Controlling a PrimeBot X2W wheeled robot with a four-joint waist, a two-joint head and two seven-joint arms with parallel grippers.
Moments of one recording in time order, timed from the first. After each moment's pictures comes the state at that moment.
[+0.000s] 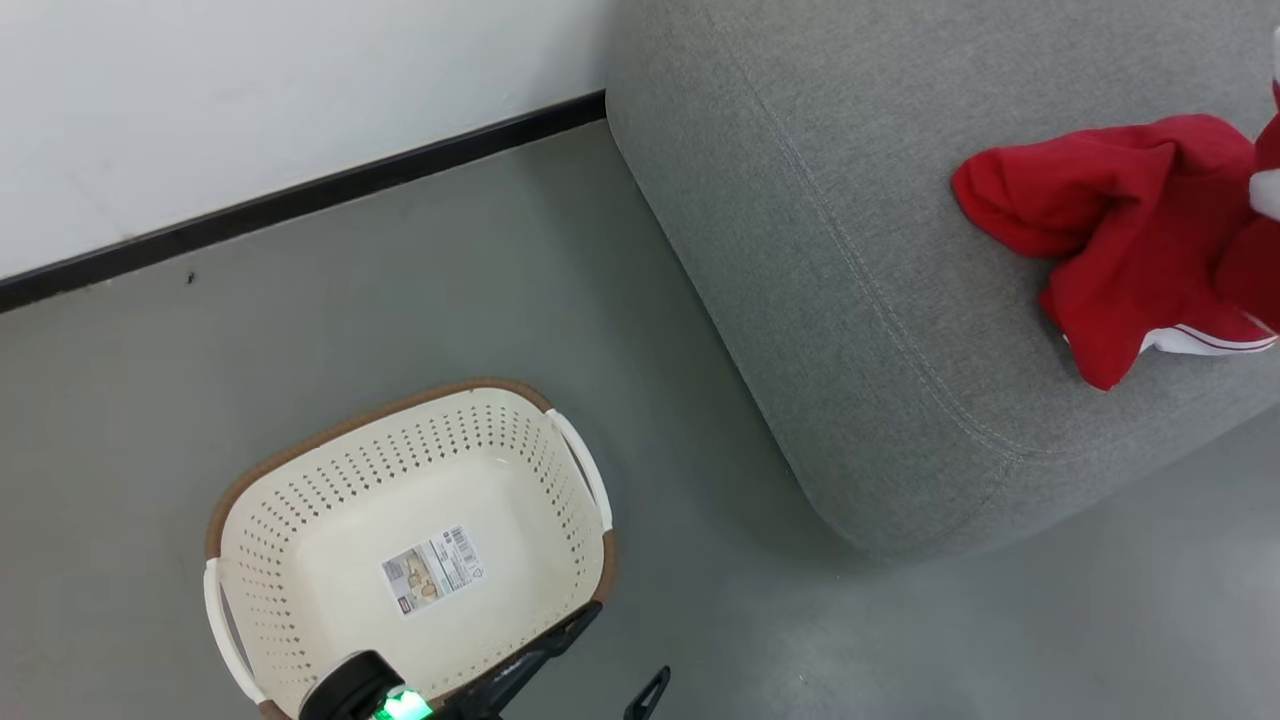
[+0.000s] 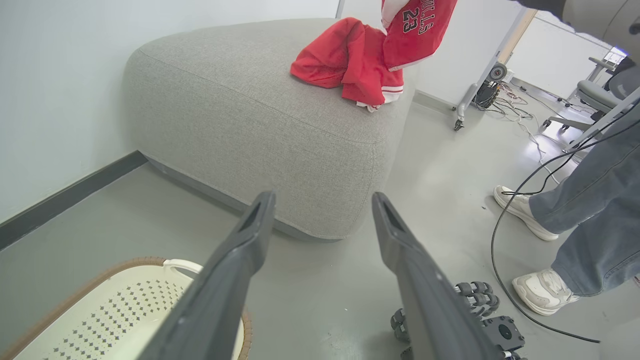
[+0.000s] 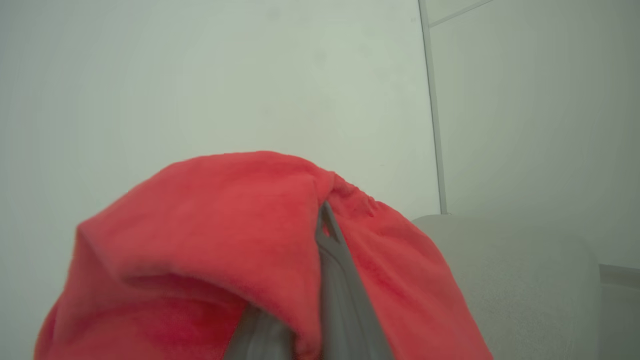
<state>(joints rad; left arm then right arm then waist) -0.02 0.48 -0.68 -0.28 -0.41 -0.11 -0.01 -0.57 -0.30 -0.24 0.25 0.47 -0.04 -0.26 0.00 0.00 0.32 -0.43</state>
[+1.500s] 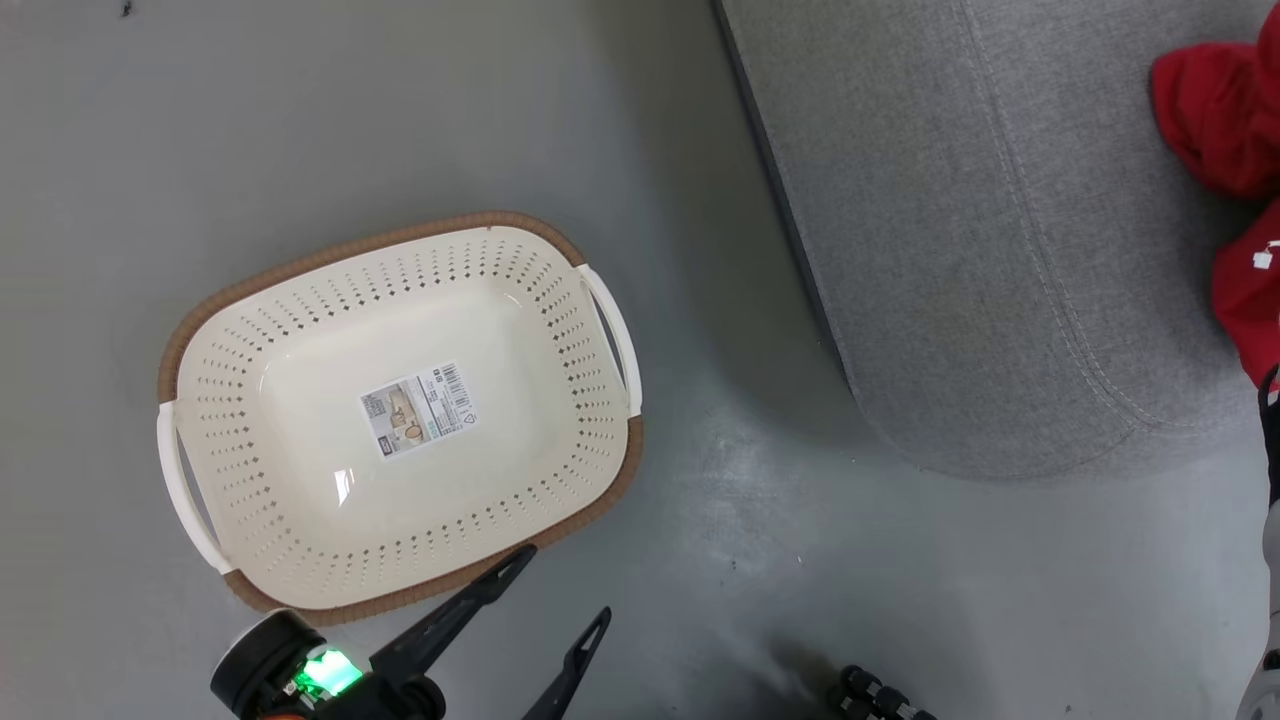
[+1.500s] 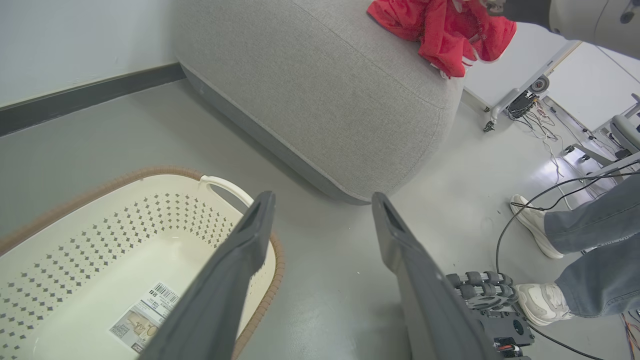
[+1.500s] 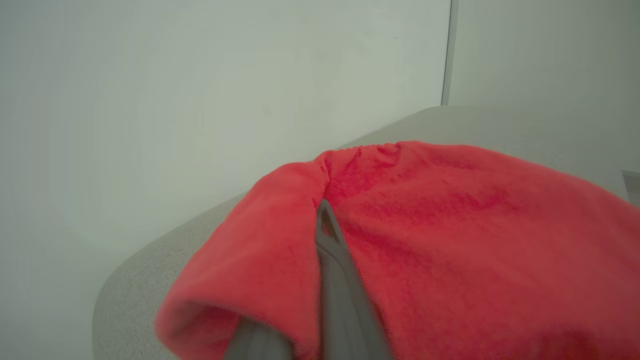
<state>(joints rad) -0.02 0.57 -0.58 -0.43 -0.41 -0.06 0.07 -0.82 -0.15 -0.34 0.52 0.37 -0.08 -0.26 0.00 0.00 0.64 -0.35</state>
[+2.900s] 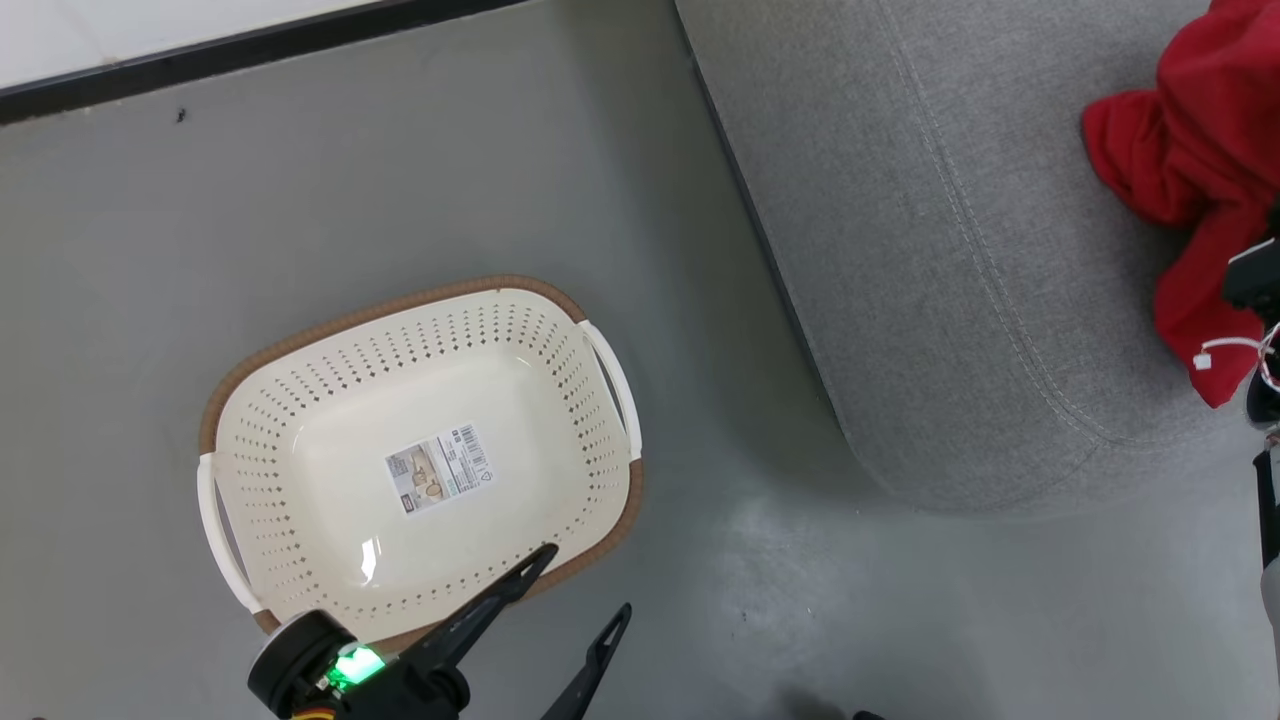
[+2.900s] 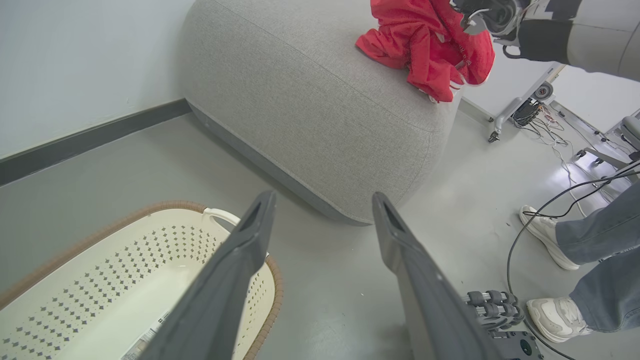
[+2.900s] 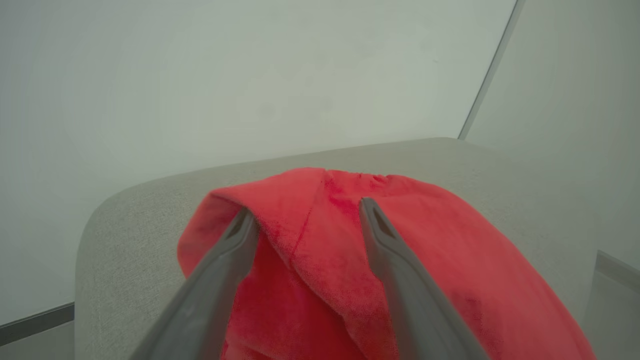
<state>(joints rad) -0.04 0.52 -0.60 -0.36 -0.43 -0.06 0.04 -0.74 -0.21 -0.24 0.60 0.13 -0.05 -0.26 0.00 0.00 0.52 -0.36</state>
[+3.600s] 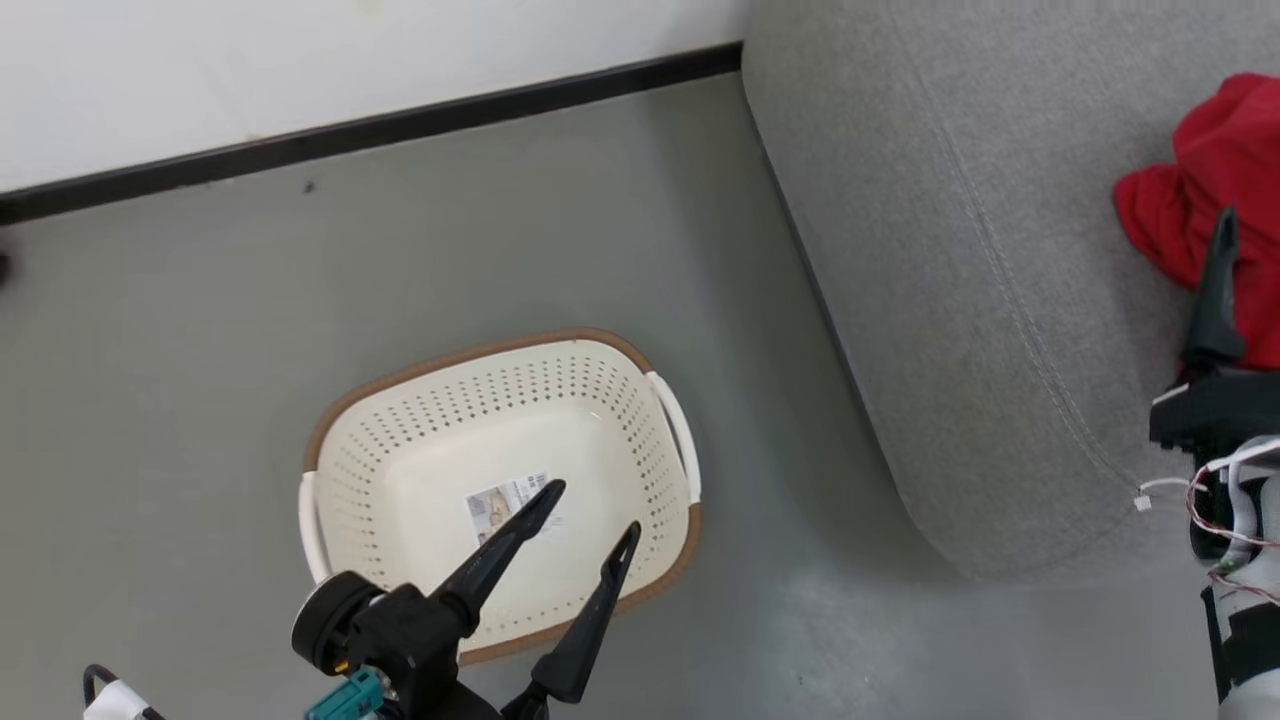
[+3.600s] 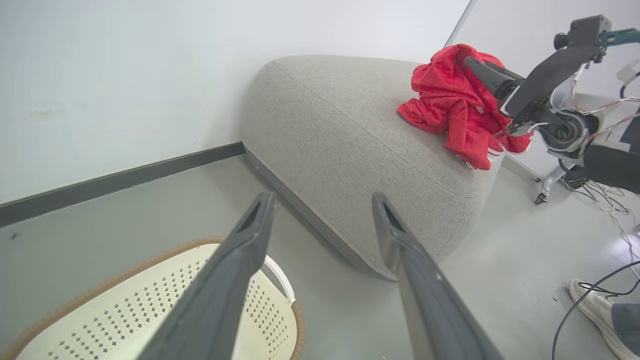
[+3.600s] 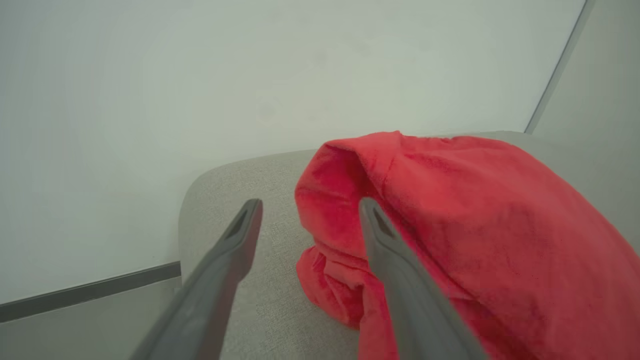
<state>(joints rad) -0.12 0.36 -0.59 -0.18 -0.49 -0.04 -0.04 -0.48 -0.14 -0.20 0.42 0.11 0.00 -0.26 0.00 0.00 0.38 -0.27</state>
